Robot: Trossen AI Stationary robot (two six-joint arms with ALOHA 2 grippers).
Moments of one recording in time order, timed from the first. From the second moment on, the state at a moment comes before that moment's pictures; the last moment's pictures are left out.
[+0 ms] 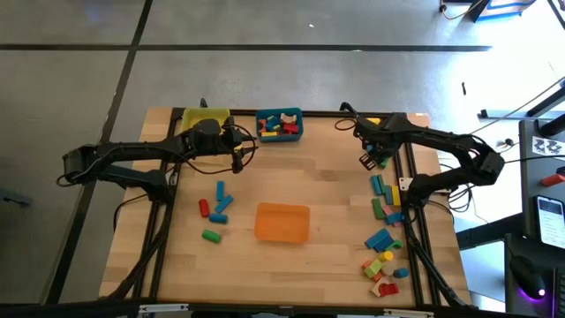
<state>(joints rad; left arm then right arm) 0.41 1.11 0.57 0.18 0.04 0.25 -0.65 1.33 0.85 -1.15 0.29 0.31</state>
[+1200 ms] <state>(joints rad) 0.41 1.11 0.57 0.18 0.04 0.26 -0.65 1.65 0.81 -1.06 0.25 0.20</state>
